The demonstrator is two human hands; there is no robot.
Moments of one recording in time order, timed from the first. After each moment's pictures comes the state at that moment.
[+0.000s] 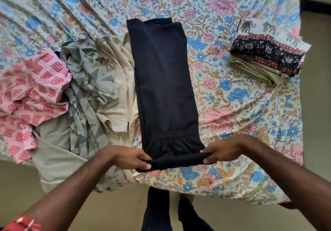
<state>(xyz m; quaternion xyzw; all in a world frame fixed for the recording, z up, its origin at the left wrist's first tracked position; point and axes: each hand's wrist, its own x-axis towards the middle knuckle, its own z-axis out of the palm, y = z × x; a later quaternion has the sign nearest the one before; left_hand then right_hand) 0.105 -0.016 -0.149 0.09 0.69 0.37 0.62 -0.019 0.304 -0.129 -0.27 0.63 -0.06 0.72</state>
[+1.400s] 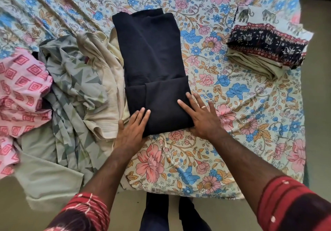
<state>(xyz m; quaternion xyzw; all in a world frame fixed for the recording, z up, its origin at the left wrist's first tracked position) 0.076 -0.001 -0.246 -0.01 0.98 0.03 0.21 -0.046 0.266 -0.236 -0.28 0.92 0.01 0.26</state>
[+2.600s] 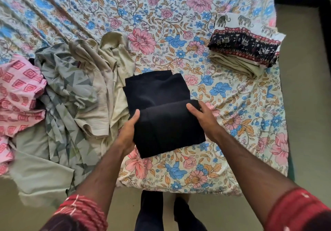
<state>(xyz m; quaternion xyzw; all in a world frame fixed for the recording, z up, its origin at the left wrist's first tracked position) 0.063 0.058 -0.187 -0.42 0.47 0.75 0.21 -0.029 0.317 -0.190 0.12 0.72 -0.60 0.33</state>
